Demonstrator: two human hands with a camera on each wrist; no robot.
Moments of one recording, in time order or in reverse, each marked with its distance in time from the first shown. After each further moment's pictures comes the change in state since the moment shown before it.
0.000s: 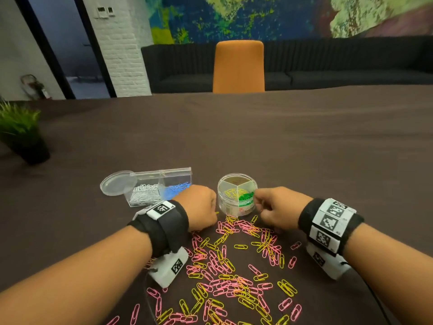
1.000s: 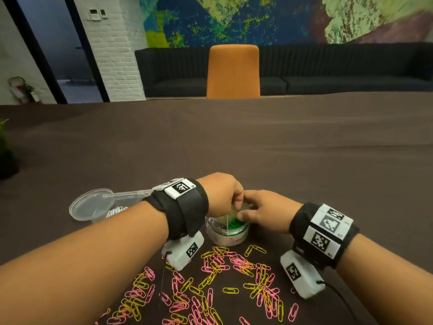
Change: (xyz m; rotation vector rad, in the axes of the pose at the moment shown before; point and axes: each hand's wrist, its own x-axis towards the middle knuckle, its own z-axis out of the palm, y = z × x) left_hand 0.095 0.044 -0.041 0.051 -0.127 0.247; right_hand 0.063 0.019 -0.020 0.199 -0.018 -0.001
